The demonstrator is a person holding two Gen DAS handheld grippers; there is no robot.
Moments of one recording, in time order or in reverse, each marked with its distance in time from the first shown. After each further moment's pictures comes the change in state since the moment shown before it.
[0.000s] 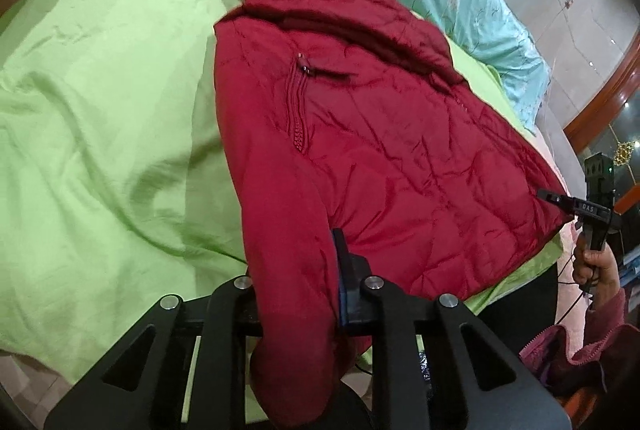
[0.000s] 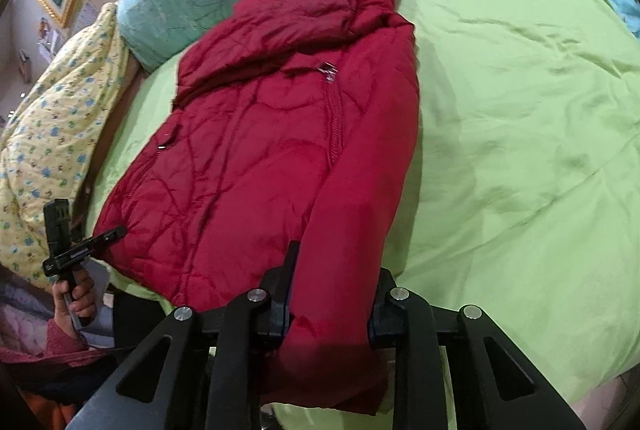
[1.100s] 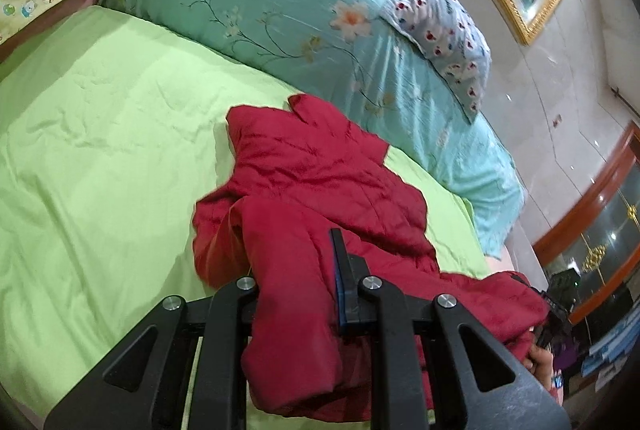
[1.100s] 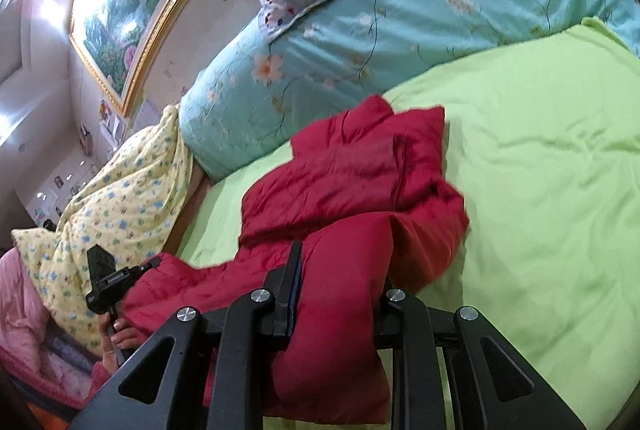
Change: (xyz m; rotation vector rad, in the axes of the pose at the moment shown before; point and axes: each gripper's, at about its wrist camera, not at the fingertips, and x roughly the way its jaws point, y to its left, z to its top) left arm -0.037 0.020 0.138 -0.201 -0.335 -0.107; right arm -0.050 -0.011 0.088 0.032 -0.385 0.208
